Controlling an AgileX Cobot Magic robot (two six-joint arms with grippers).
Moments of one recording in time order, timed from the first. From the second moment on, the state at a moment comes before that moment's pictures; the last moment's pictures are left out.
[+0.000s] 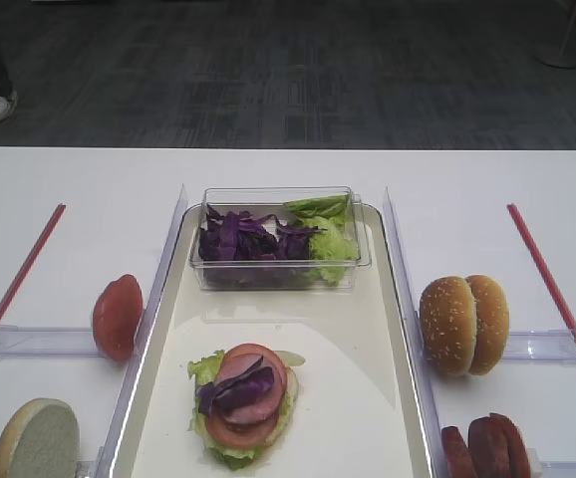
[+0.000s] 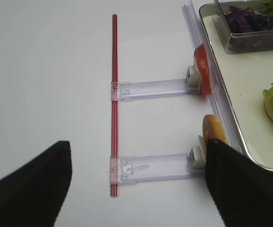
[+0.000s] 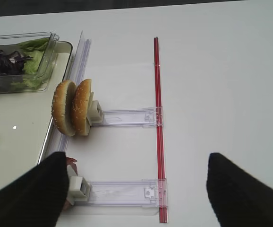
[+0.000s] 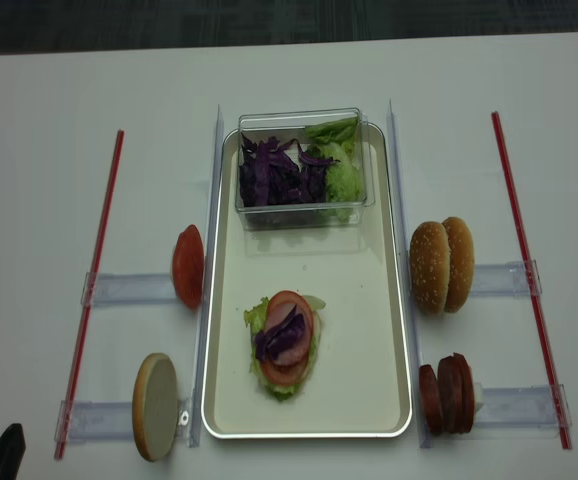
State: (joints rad) left arm 0.06 -0.02 -0.50 -0.05 1.18 0.07; right arm 0.02 -0.02 -0.48 0.05 1.12 0.05
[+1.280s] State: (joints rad) left arm 0.06 -0.02 -0.50 -0.05 1.18 0.07; right arm 0.02 0.69 -0.89 0.31 1.15 -0.01
